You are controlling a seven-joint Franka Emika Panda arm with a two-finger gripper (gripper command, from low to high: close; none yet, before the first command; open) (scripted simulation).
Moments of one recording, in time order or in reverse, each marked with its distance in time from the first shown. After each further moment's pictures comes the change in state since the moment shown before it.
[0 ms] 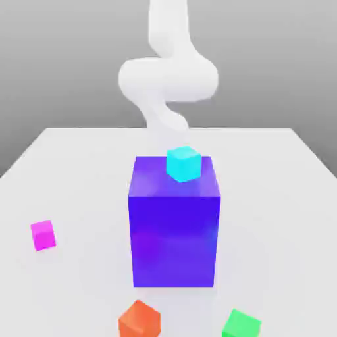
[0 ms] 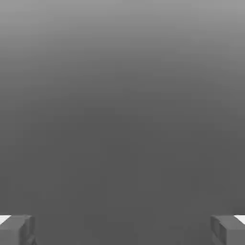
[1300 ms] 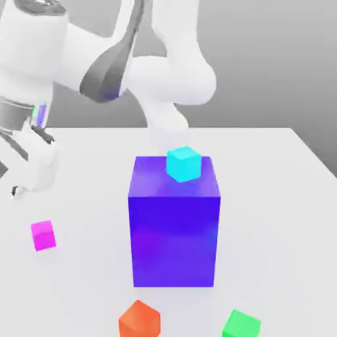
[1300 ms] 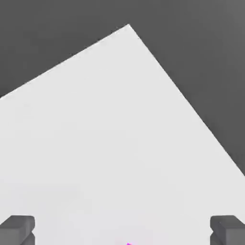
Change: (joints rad) arm -0.578 0.700 -0.088 -0.245 -0.545 0.205 0.519
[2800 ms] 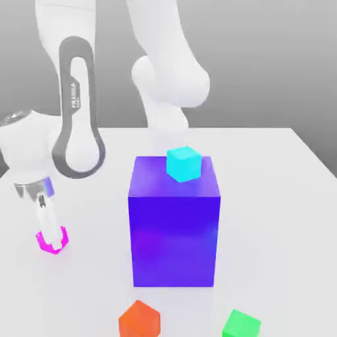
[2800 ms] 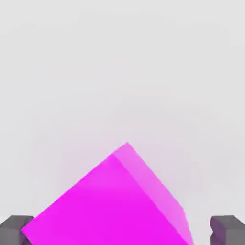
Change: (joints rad) arm -0.285 0.333 0.164 -0.170 0.861 0.406 -0.530
